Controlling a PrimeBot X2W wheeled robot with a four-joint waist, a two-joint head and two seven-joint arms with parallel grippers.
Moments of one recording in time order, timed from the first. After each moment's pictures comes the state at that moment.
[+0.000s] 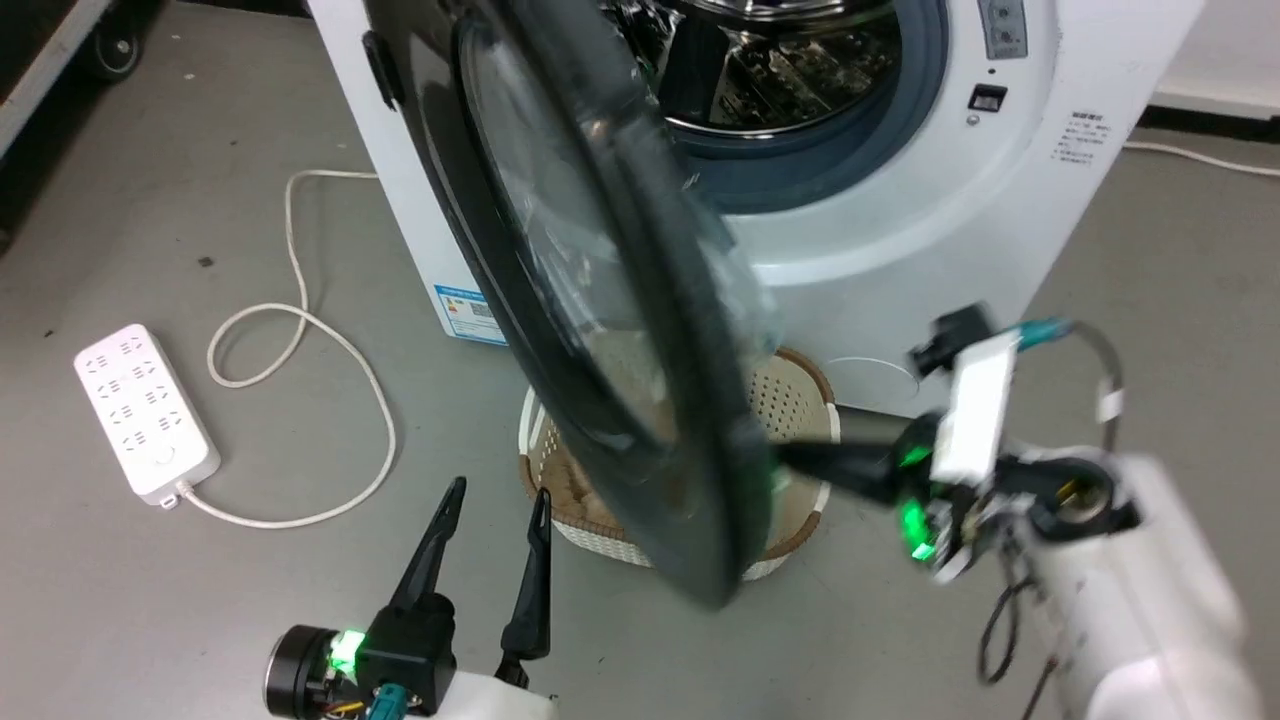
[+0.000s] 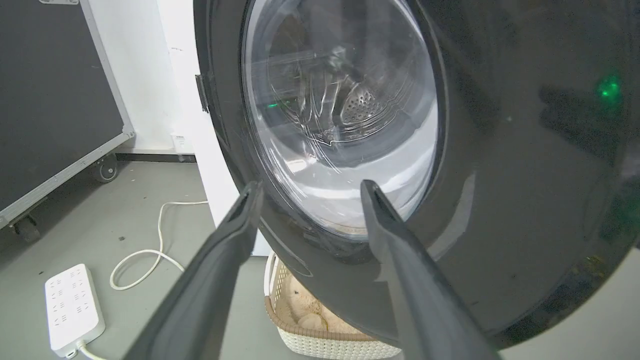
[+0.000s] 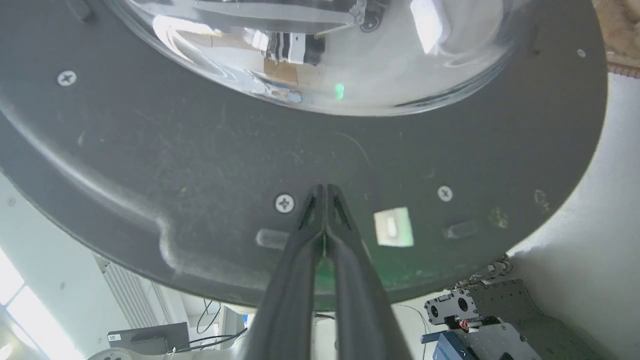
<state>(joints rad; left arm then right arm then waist) 0.00 0.07 -0.24 0.00 -0.07 0.09 -0.26 -0.64 -0.06 0.06 0.62 1.42 0.13 1.10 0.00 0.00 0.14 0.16</state>
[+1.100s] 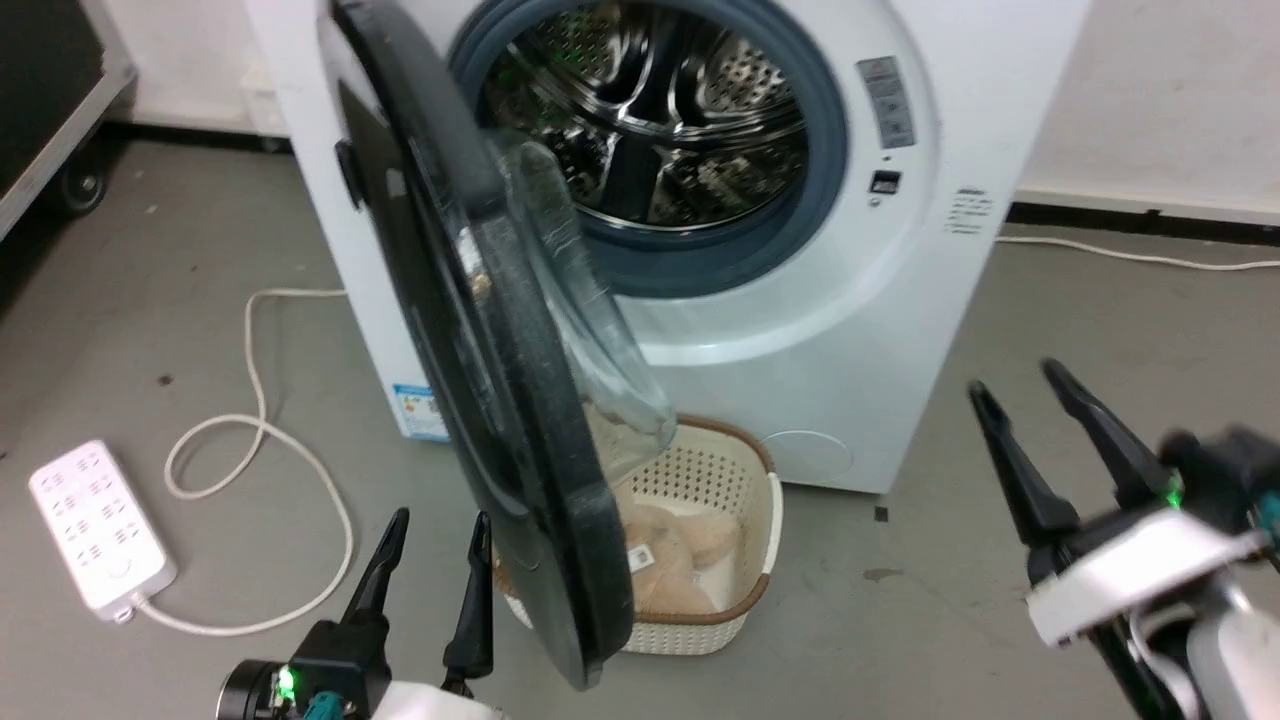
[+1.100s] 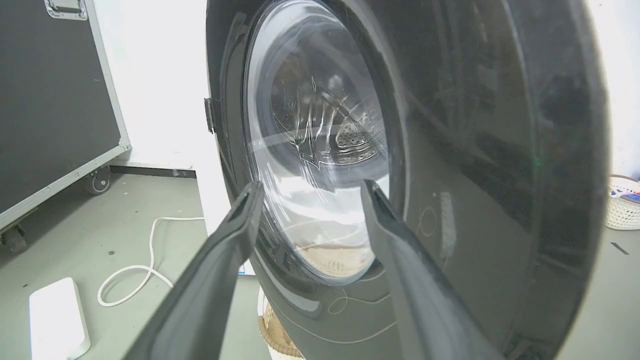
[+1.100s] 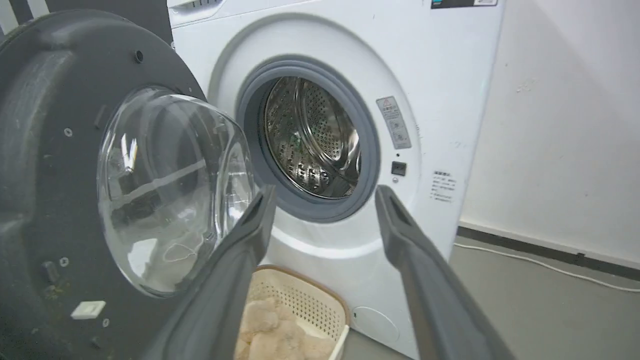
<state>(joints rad) 0.02 0.07 -0.14 0.05 -0.12 0.03 -0.26 -0.24 -0.36 0.24 0.05 0.53 0.13 -0.06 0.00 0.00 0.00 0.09</state>
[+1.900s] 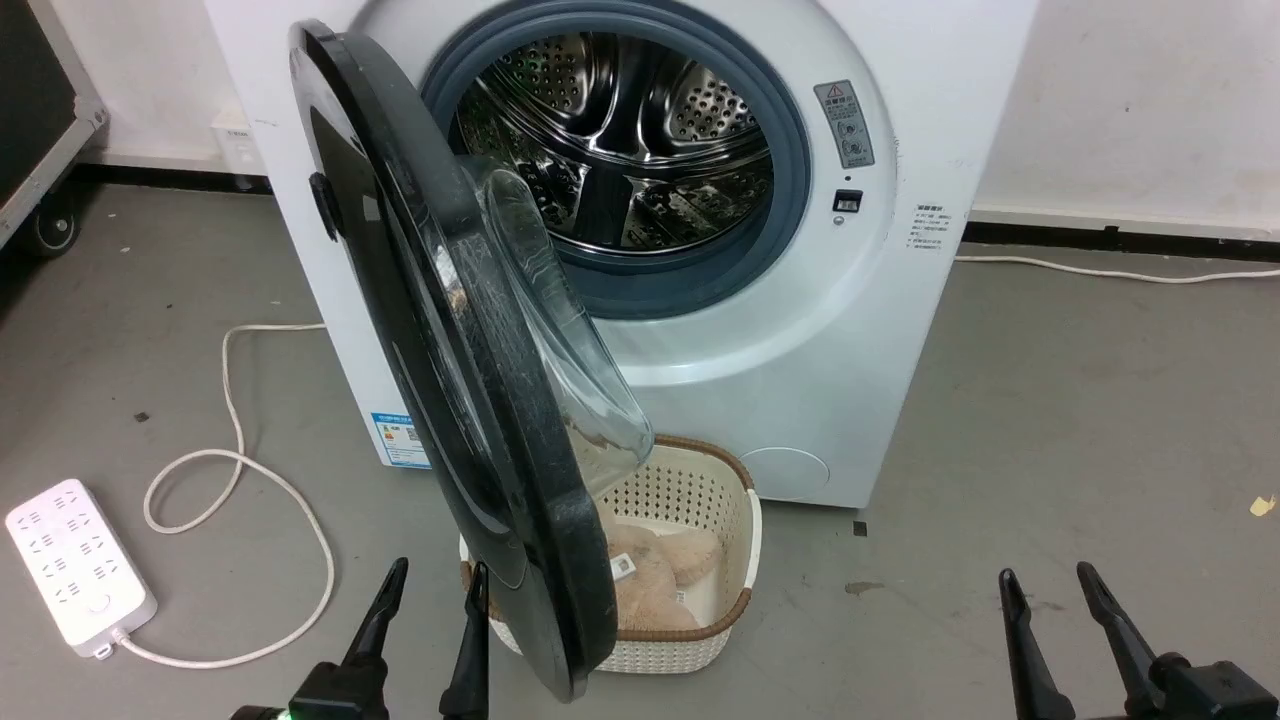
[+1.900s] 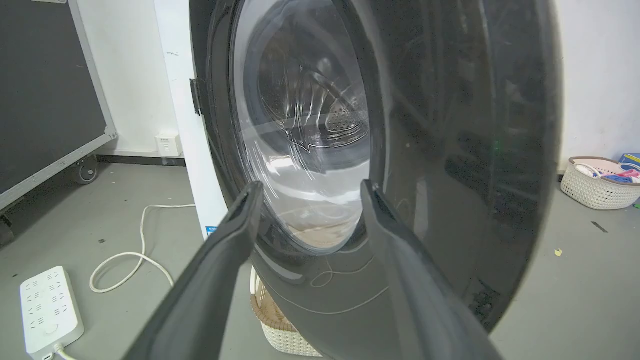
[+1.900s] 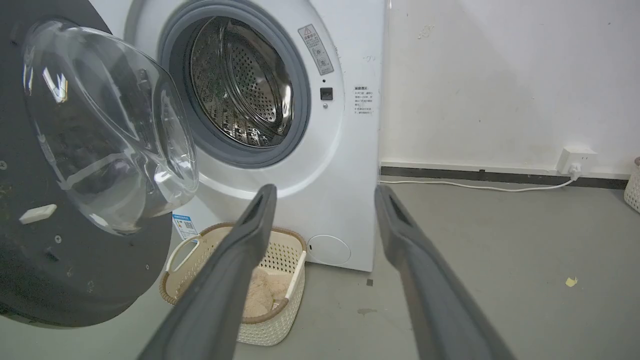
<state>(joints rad) 0.10 0.07 -0.12 0.06 -0.12 0.00 -0.26 0.15 -0.05 -0.04 0.02 0.13 0.13 -0.22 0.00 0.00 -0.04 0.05</state>
